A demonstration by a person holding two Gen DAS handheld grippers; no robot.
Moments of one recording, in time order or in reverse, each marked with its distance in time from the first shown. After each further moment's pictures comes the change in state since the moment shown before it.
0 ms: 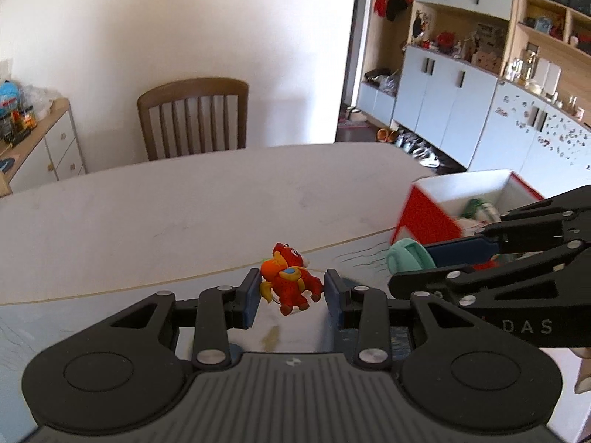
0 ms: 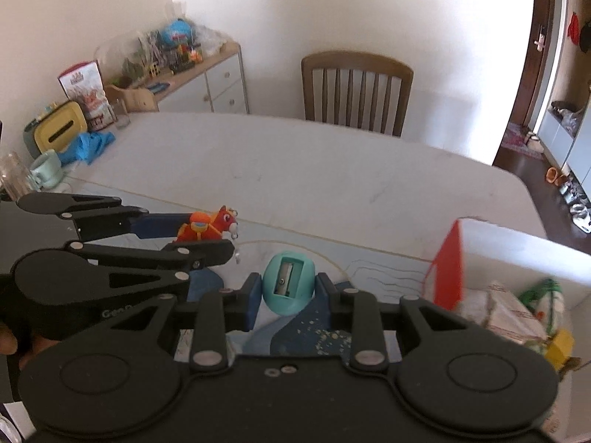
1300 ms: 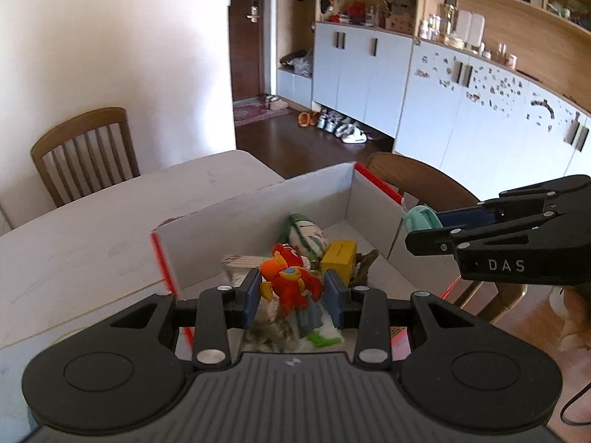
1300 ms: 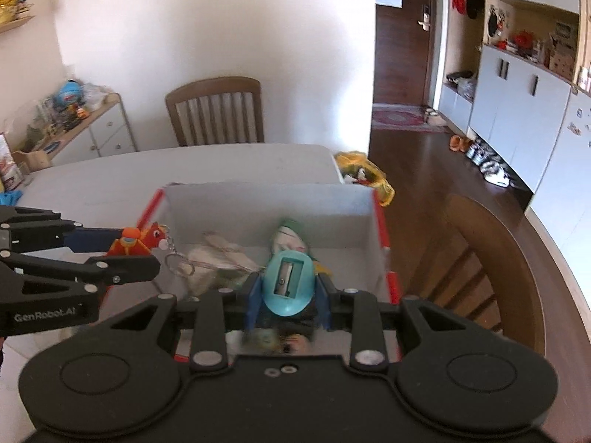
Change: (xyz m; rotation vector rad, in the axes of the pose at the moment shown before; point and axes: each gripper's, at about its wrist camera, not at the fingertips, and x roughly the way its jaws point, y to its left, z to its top) left arm 0.060 -0.257 0.051 0.197 0.053 -0.141; right arm -0.103 -0.238 -0.096 0.218 -0.066 -0.213
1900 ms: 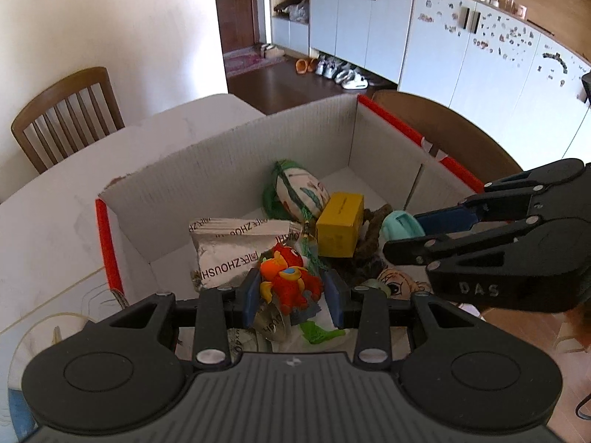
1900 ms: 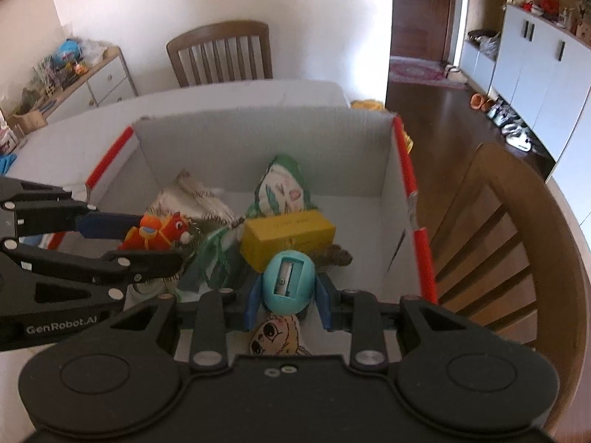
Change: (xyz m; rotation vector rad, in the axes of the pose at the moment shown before) left arm 0.068 -0.013 -0.010 0.029 0.180 0.013; right arm 0.066 -0.011 -0.020 -0.036 0.175 0.062
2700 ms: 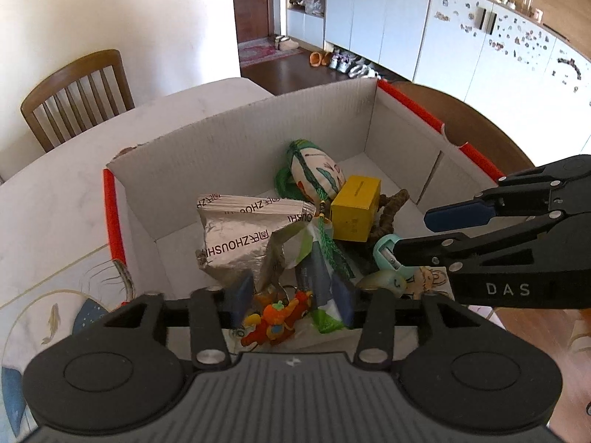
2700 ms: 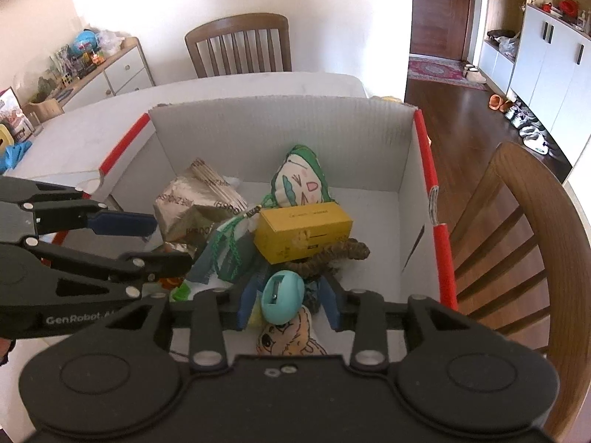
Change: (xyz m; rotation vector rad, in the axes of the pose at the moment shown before) left arm 0.003 0.006 -0.011 -0.054 0.010 0.025; right arm -0.009 -0.004 0.004 -0.025 -0.006 0.059
